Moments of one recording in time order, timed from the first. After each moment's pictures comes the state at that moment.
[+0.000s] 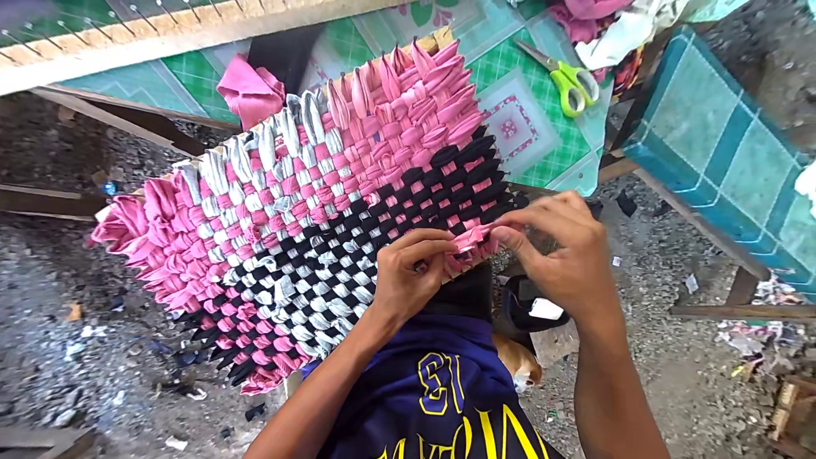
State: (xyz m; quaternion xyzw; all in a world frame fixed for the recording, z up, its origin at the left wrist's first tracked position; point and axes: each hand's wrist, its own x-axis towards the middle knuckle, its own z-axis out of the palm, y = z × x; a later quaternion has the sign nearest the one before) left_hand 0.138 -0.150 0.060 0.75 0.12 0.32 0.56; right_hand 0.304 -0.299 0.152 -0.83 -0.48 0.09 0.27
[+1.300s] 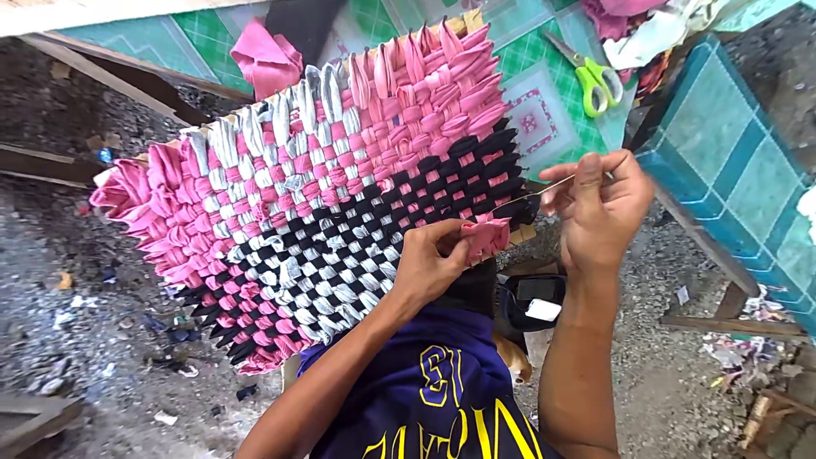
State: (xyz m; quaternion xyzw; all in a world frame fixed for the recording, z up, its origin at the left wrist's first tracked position) left_hand 0.150 -0.161 0.064 0.68 0.20 0.20 0.68; right_hand 0.336 -0.277 0.126 -0.71 -0.30 0.15 0.62
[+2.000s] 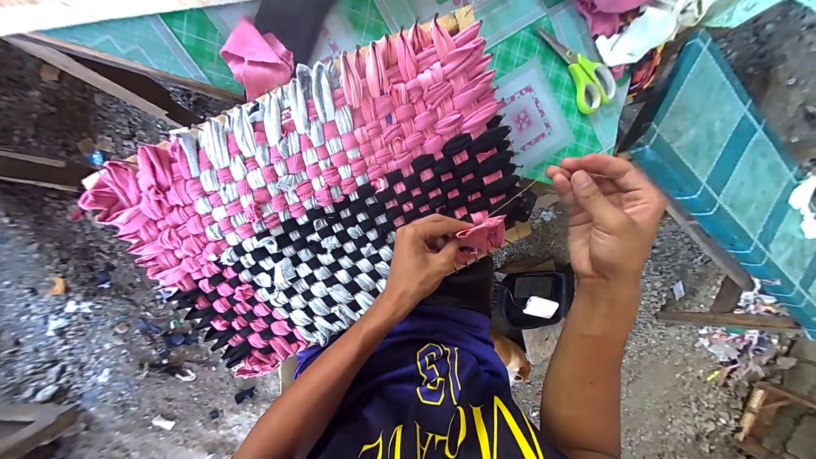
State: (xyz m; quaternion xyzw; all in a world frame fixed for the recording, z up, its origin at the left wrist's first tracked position) left_hand 0.147 -0.156 0.062 0.67 0.20 0.21 0.69; right_hand 0.335 -0.292 0.141 -0.65 -0.23 0.21 0.69
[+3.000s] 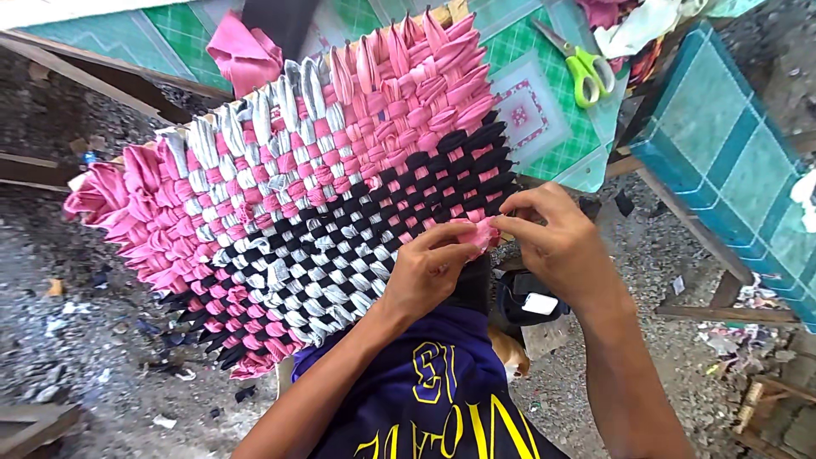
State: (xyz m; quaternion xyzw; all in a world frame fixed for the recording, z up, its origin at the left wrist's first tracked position) left_hand 0.143 -0.169 0.064 0.76 0.08 0.32 0.56; right_hand 0.316 -0.294 0.147 -0.74 -0.64 0.06 0.19
